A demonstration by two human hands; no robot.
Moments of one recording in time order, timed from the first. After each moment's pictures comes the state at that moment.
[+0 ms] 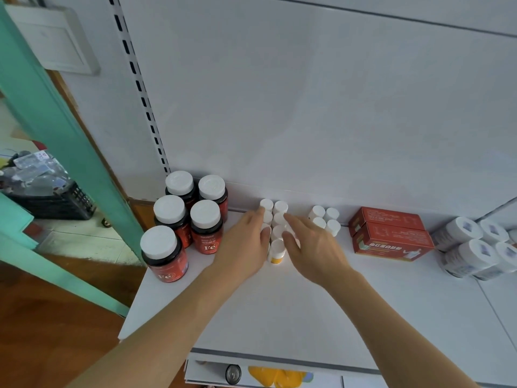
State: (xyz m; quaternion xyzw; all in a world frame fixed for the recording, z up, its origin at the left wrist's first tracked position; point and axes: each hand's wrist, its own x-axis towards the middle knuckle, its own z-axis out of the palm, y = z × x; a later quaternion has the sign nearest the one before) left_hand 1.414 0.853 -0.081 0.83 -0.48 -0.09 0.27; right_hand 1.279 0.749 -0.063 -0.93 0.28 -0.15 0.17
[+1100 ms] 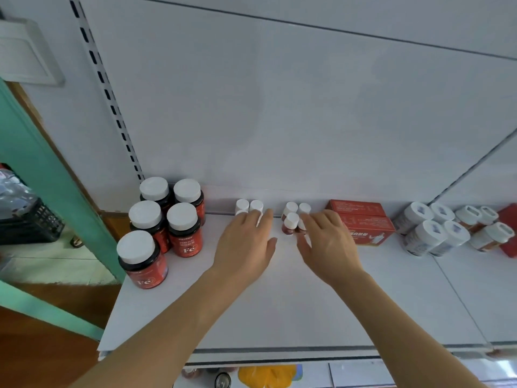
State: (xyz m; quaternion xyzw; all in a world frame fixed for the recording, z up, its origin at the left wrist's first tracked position) left_hand 1.377 0.850 -0.062 0.77 -0.60 0.08 0.22; right_hand 1.218 0.726 -0.065 -0.93 0.30 -0.23 -0.04
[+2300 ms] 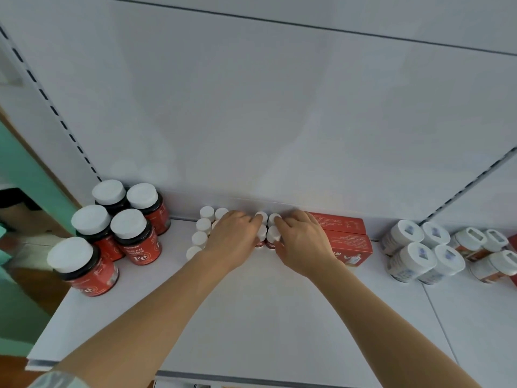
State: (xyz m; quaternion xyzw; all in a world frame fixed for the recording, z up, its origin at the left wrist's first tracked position) left_hand 1.371 0.745 -0.088 0.78 -0.62 0.05 0.08; right_hand 1.216 0.636 -0.082 -0.97 0.22 -0.12 -0.02
